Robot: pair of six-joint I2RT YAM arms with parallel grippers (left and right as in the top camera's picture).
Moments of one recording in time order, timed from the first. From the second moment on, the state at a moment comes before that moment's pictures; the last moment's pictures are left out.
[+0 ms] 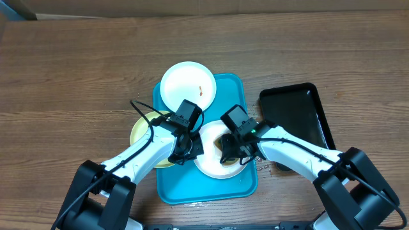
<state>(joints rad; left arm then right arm) -0.49 1.63 0.88 -0.70 0.14 -0.70 0.68 1.73 0.93 -0.53 -0.12 0.64</state>
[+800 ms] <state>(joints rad) -0.50 1.63 0.88 -0.73 0.16 -0.73 0.56 1.64 1.11 -0.93 0.24 0.75</state>
